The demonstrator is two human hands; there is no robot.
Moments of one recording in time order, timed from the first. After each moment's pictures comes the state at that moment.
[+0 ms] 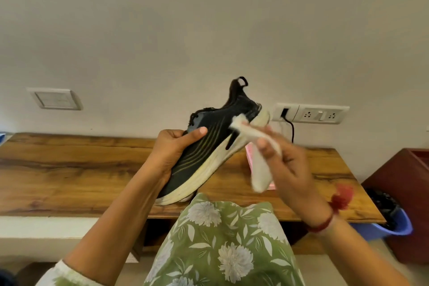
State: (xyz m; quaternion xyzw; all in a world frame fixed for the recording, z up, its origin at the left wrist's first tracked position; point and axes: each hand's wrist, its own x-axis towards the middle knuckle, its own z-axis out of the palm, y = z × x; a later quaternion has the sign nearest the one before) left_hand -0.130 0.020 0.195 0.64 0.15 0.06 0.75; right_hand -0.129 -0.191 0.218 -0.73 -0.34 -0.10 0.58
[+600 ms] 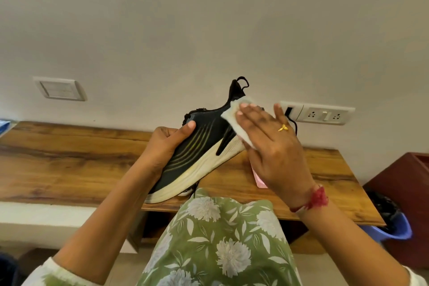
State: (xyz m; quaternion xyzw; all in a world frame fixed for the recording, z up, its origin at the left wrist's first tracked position) left_hand -0.137 0.036 0.179 0.68 0.11 0.07 0.72; right_hand -0.103 -0.181 0.214 -0.82 -0.43 -0.37 0.13
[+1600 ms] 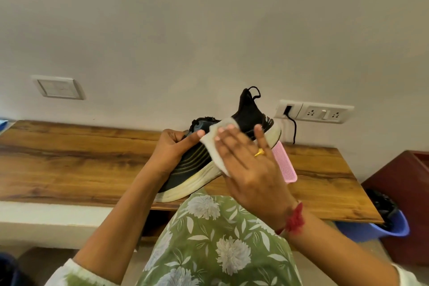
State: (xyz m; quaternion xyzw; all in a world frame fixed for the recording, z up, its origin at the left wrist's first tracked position) left_hand -0.135 0.026 0.163 0.67 0.04 0.11 0.74; right_hand -0.134 -0.165 0.191 -0.82 -0.45 -0.36 0.06
